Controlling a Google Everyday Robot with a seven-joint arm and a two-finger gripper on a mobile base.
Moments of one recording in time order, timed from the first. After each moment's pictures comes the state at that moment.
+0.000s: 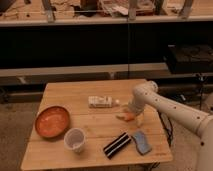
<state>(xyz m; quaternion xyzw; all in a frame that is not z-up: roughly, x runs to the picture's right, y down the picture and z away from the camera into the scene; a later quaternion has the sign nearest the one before) 0.169 0.162 0.894 -0.28 -0.16 -0.24 0.92</state>
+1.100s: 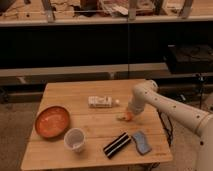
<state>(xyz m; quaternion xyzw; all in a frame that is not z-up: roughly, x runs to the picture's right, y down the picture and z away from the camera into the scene) 0.166 0.160 0.891 -0.29 -0.15 -0.25 0.91</state>
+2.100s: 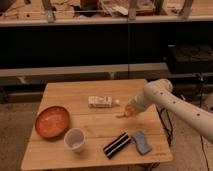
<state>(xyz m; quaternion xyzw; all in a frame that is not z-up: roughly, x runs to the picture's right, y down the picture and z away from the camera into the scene) 0.147 0.112 0.800 -0.11 -0.27 -0.32 0.90</state>
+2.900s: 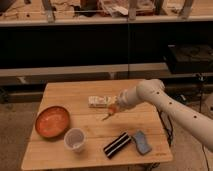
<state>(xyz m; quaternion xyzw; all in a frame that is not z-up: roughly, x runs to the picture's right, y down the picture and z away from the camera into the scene) 0.031 0.087 0.749 0.01 -0.36 -0.50 0.79</state>
